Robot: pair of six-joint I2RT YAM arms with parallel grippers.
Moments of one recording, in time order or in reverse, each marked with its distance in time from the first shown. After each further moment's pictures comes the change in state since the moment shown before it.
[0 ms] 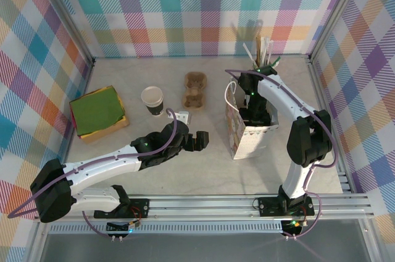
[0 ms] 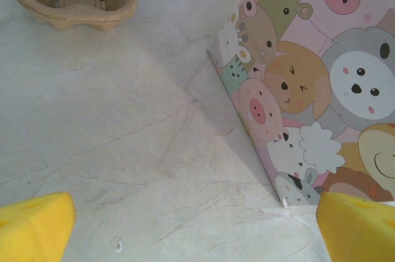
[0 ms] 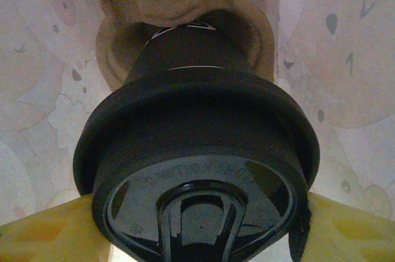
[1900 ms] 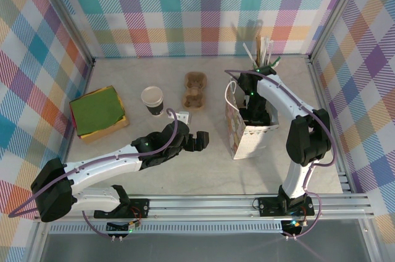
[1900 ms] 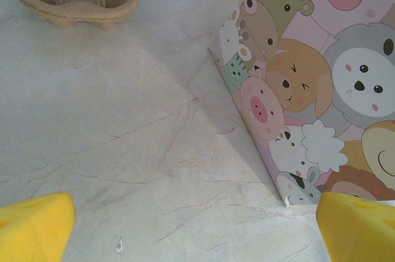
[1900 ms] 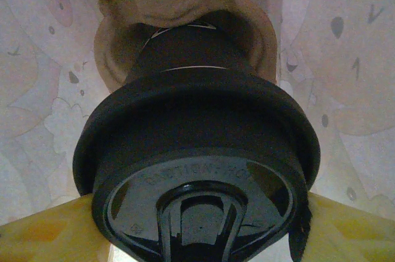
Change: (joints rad) left arm 0.000 0.007 0.000 0.001 0.001 0.000; right arm -0.001 0.013 0.000 0.002 -0.004 -0.001
